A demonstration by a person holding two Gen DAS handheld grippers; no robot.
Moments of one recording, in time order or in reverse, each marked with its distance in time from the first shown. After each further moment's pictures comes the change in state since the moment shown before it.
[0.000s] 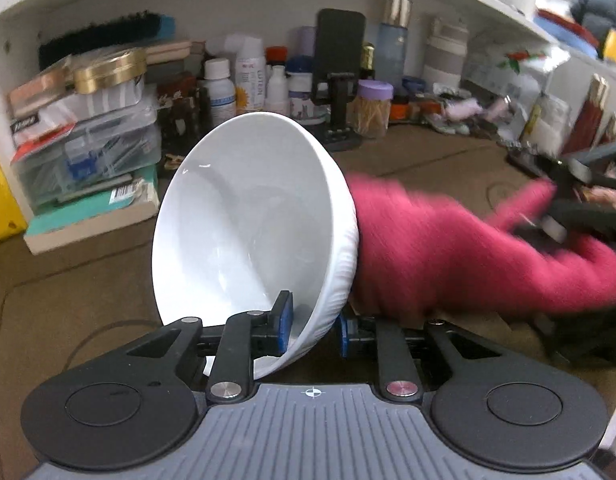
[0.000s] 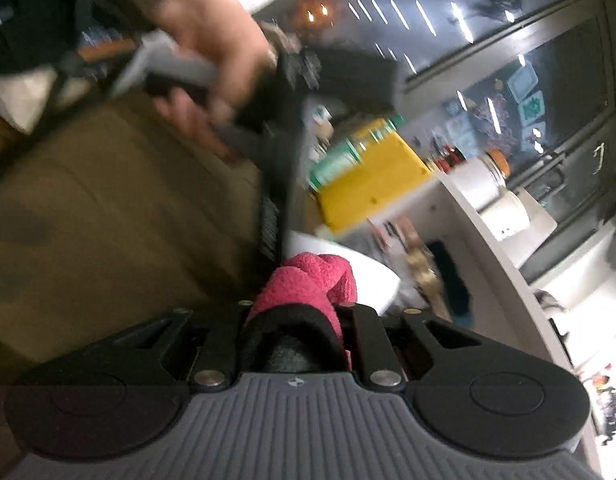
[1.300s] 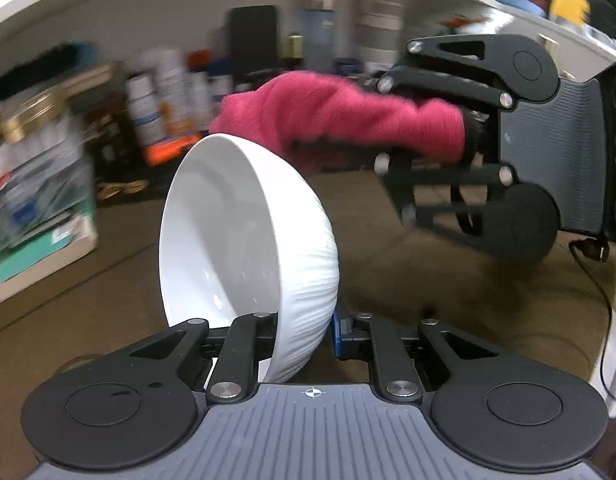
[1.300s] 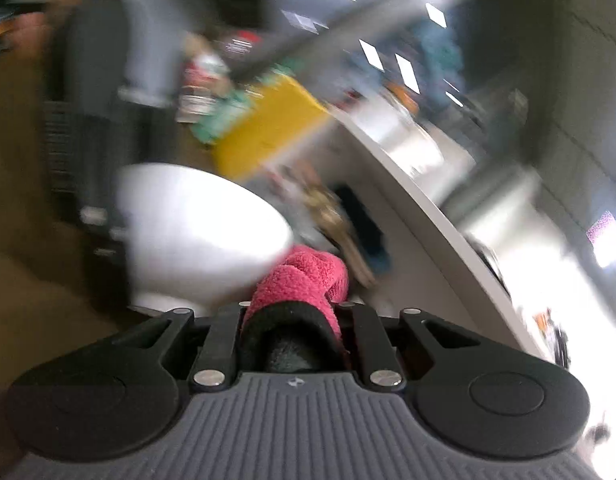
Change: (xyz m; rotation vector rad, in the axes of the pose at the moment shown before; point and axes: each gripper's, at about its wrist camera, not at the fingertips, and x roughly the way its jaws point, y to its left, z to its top) left arm -0.002 -0.029 0.009 0.108 0.047 -0.108; right arm 0.029 -0.034 -0.030 0.035 0.097 -0.234
